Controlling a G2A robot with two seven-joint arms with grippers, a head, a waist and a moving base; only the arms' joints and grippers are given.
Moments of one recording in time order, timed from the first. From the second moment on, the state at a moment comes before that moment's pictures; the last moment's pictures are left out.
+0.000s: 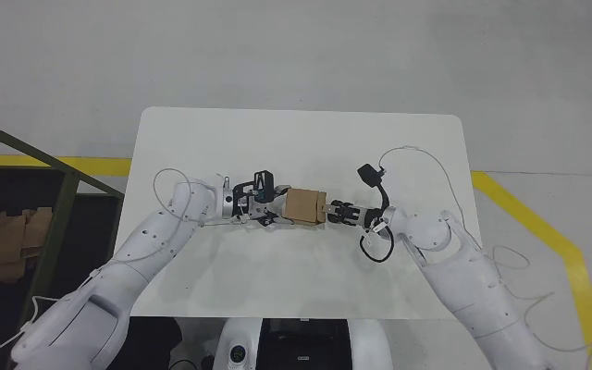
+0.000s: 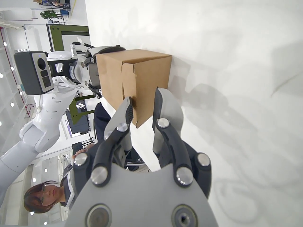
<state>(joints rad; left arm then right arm) 0.90 -1.05 -0.81 -1.07 1.64 -0.94 0.51 -1.16 -1.15 1.03 -1.48 -0.10 0.01 0.79</state>
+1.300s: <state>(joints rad) 0.89 -1.05 -0.81 -1.07 1.64 -0.95 0.50 -1.12 -1.16 0.98 -1.51 -0.16 0.07 0.78</state>
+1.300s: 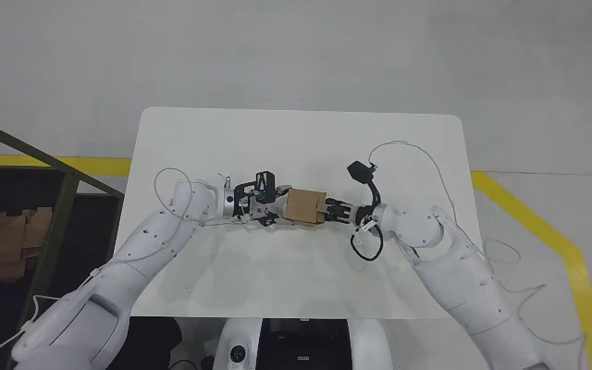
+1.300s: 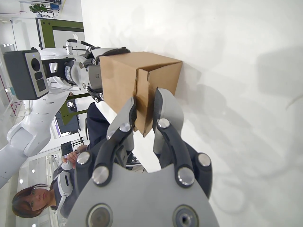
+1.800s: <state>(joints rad) 0.89 -1.05 -0.80 -1.06 1.64 -0.95 0.50 -1.17 -1.15 1.04 -1.56 -0.18 0.07 0.78</state>
